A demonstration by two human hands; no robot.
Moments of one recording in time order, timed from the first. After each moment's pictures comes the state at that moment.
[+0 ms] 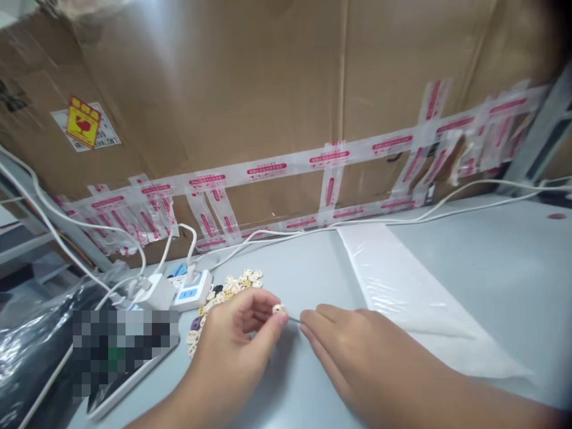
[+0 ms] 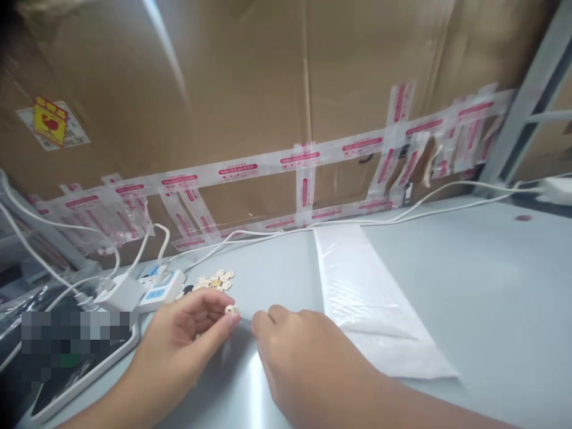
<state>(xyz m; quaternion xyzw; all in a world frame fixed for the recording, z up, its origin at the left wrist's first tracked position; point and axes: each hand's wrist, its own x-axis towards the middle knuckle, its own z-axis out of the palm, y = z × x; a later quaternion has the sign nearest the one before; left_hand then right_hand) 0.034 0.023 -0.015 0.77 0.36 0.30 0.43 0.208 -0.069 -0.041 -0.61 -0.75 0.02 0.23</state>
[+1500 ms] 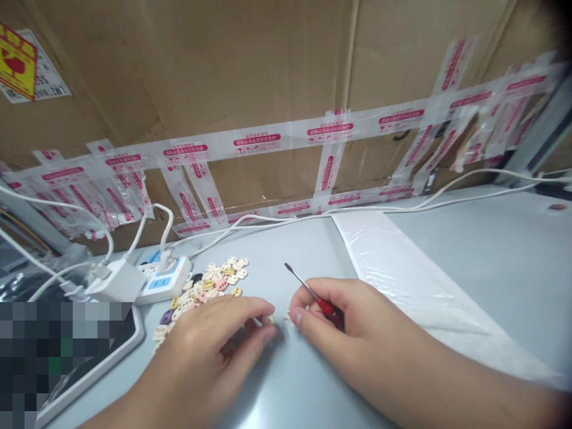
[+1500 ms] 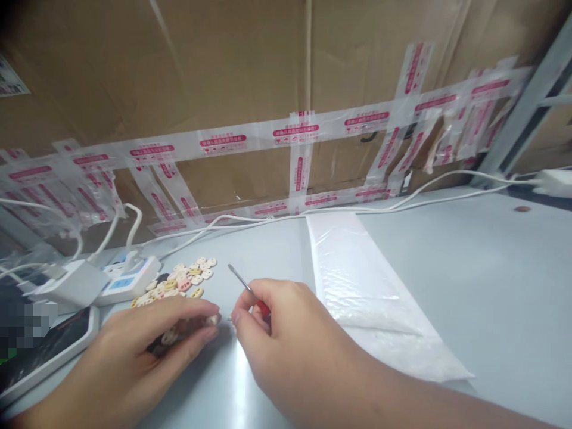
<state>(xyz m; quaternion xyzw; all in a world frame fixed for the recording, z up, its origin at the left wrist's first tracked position) 0.022 0.029 -0.019 0.93 0.19 0.30 0.07 0.212 -0.060 -0.023 -0.69 -0.54 0.35 0.34</state>
